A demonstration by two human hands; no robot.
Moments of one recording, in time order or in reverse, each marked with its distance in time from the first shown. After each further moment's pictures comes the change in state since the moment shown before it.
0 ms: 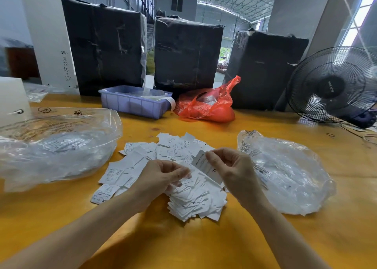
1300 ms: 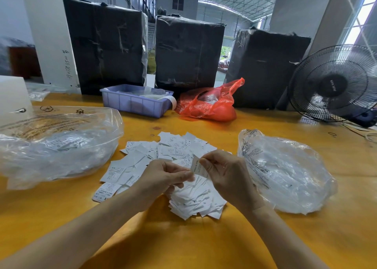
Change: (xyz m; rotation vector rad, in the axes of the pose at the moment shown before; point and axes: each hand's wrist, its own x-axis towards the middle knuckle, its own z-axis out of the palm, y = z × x) left_hand -0.003 0.003 0.002 0.043 -0.023 -0.031; right_hand -0.003 0.004 0.007 -0.495 0.014 -0.467
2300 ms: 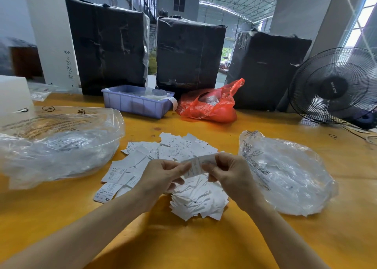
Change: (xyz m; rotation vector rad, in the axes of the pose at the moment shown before) left_hand 0.003 -0.001 0.003 -0.119 0.119 0.031; right_hand 0.001 0.003 -0.002 0.448 -0.136 0.462
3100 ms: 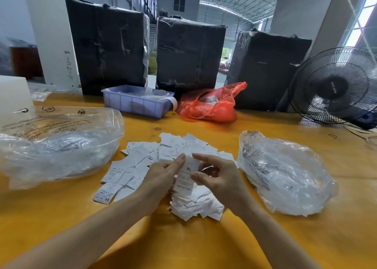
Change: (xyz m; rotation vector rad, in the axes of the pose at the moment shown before) left_hand -0.005 -0.001 0.008 -0.073 -0.021 -0.033; right_hand -0.005 -0.005 0.014 0.057 -0.097 0.090
